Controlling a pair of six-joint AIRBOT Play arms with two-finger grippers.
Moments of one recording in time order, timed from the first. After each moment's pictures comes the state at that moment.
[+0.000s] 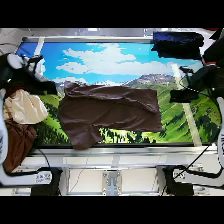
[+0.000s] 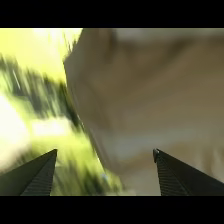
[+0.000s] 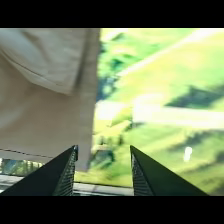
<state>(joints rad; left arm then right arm) 0.16 -1.35 1.38 1.35 -1.47 -1.35 -0.19 -1.34 1.37 1.70 -1.45 -1.77</state>
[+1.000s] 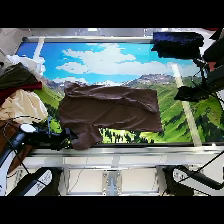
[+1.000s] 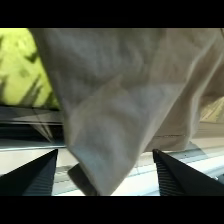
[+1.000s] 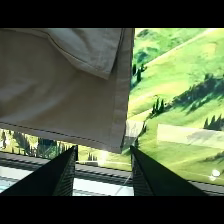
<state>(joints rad) 0.23 -1.01 0.35 0.86 -1.15 -1.41 -0.22 -1.21 1.38 1.83 -1.54 -1.77</state>
